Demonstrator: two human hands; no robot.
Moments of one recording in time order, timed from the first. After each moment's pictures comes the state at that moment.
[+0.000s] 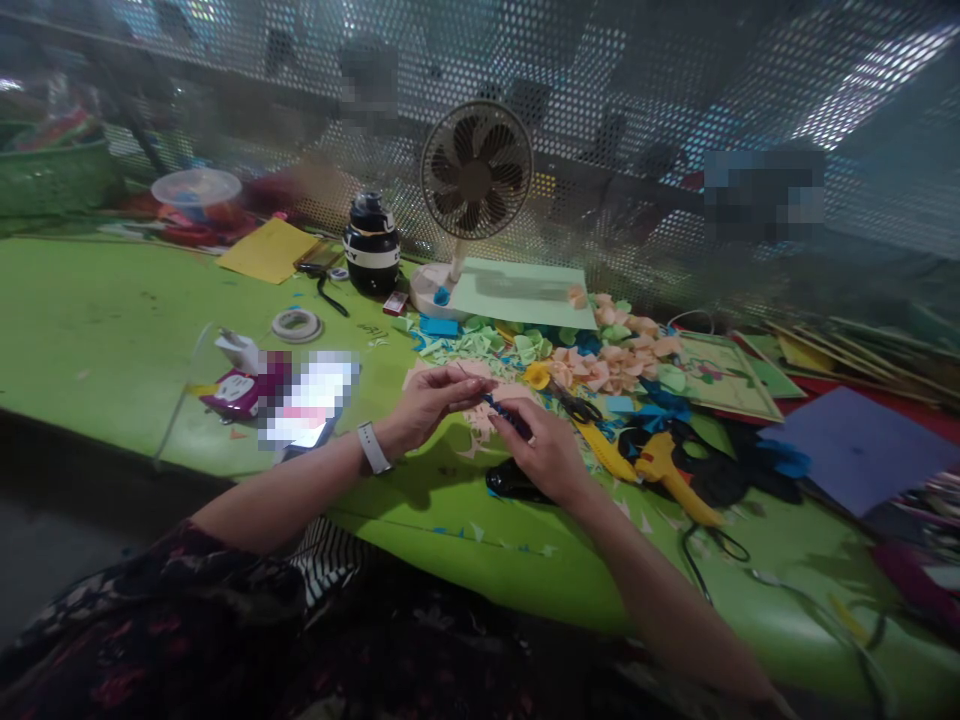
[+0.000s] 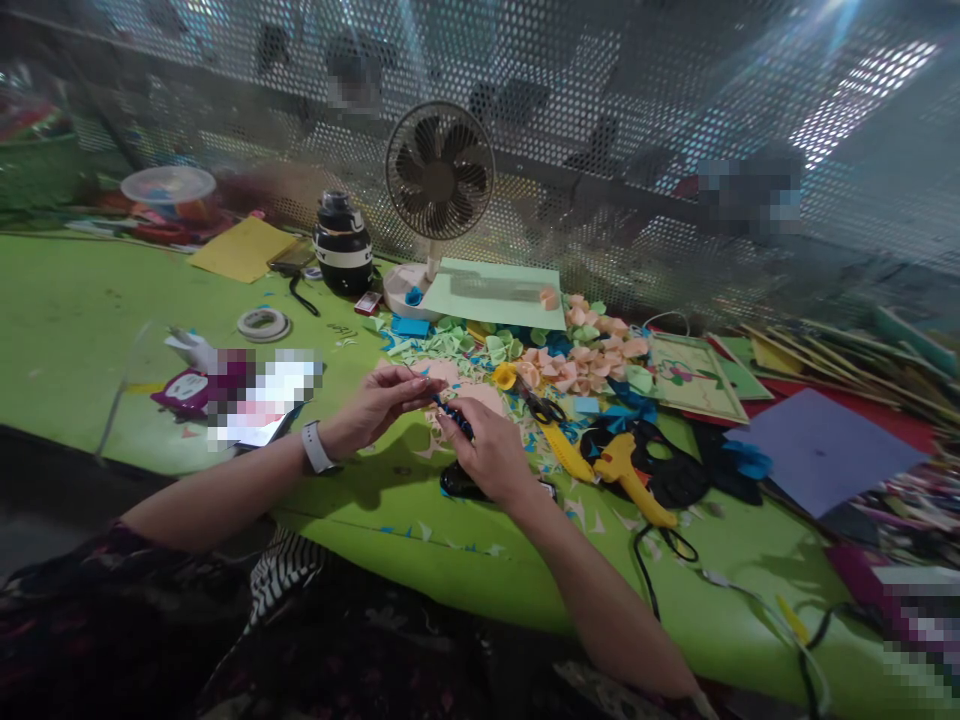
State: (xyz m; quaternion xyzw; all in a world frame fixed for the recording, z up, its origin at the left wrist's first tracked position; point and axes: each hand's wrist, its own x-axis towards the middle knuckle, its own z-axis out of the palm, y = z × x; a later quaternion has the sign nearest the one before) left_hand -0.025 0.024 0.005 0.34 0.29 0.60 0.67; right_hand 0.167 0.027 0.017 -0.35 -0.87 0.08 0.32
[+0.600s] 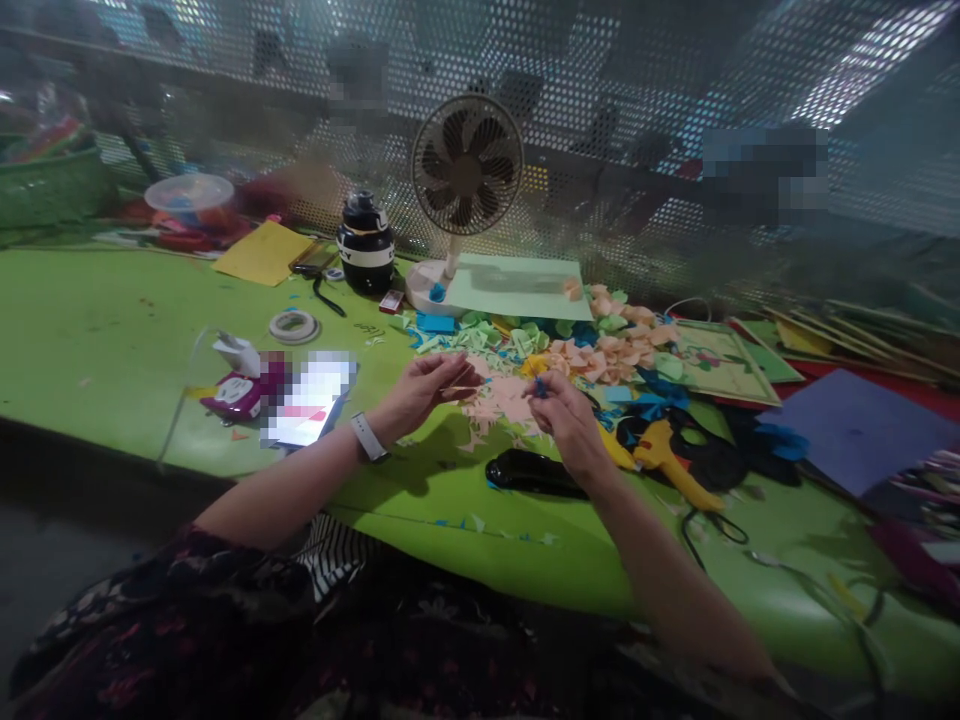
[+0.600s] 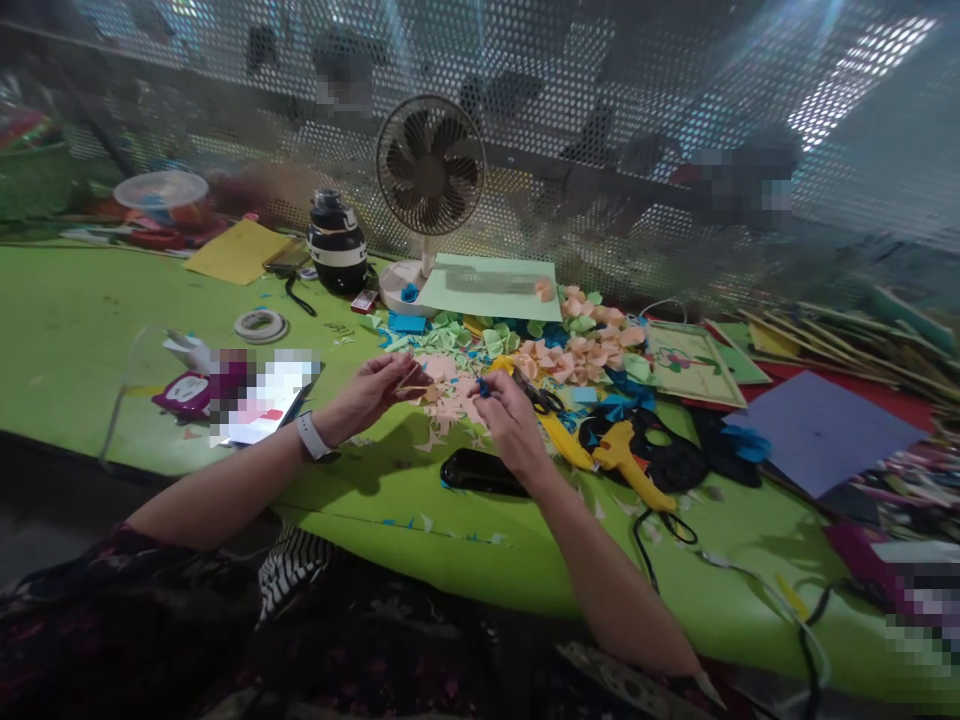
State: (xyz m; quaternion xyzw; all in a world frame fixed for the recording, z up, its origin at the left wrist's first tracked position) left_hand -0.037 0.035 0.006 0.35 0.32 0.58 0.66; right_hand 0.177 0.035 0.036 -0.43 -0.69 0.43 0.40
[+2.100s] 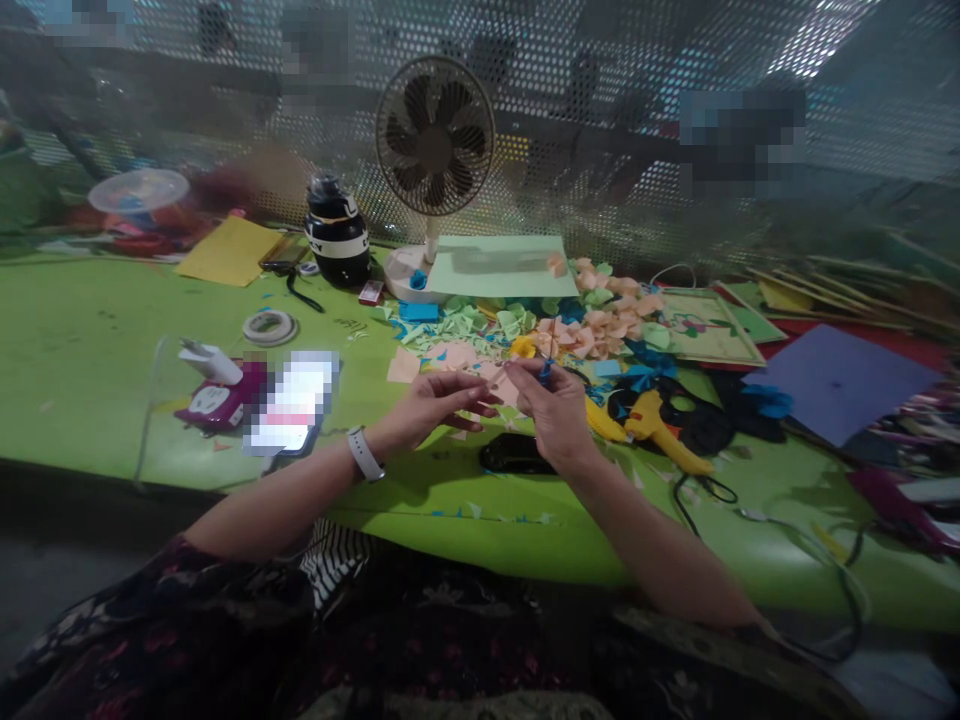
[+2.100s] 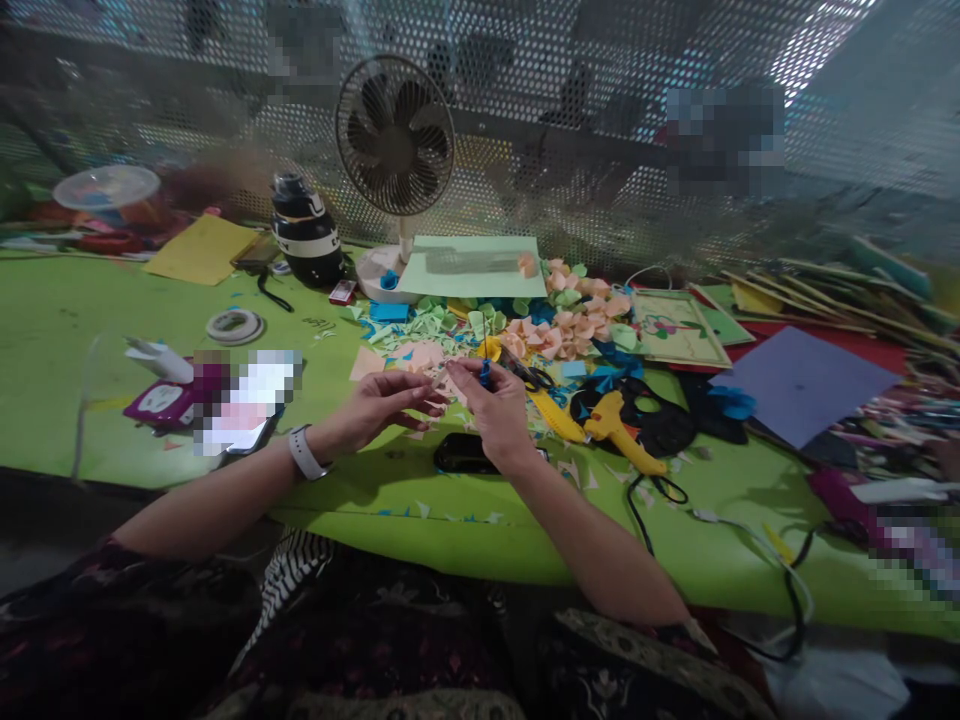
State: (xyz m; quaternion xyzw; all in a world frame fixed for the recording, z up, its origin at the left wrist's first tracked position) left_hand -0.020 0.010 0.008 0.44 0.32 0.46 0.70; right_hand 0.152 0.029 0.027 -0.45 -0.49 0.50 0.56
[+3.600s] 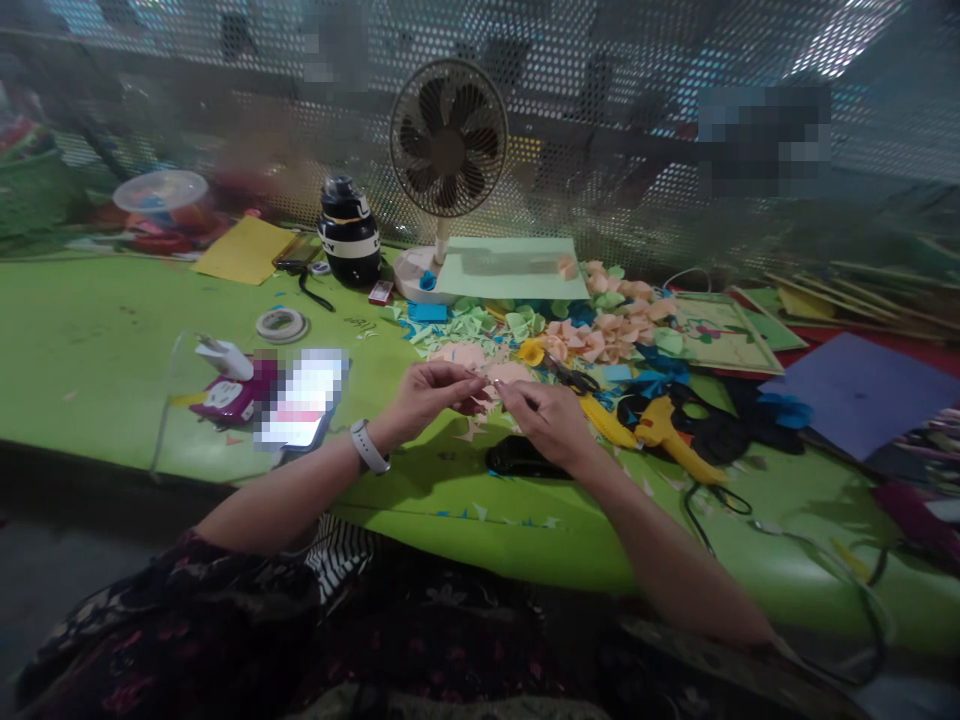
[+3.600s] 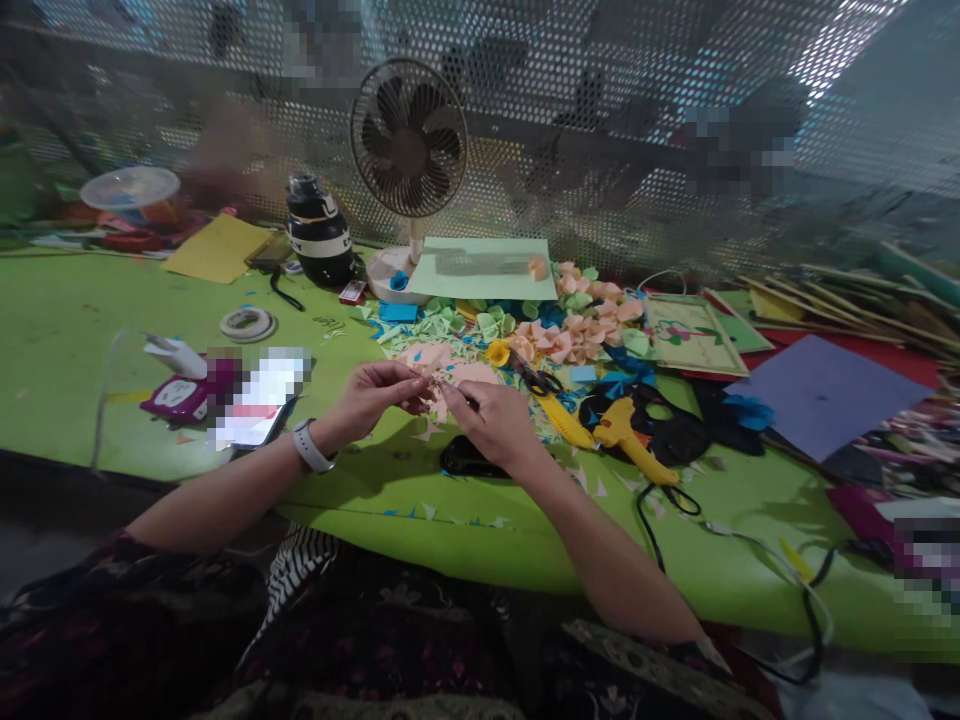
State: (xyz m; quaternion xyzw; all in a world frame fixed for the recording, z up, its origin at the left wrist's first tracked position) left_hand -0.027 0.018 0.007 0.48 0.35 0.53 0.60; right_hand 0.170 0.028 0.034 -0.45 -0.84 0.17 0.26
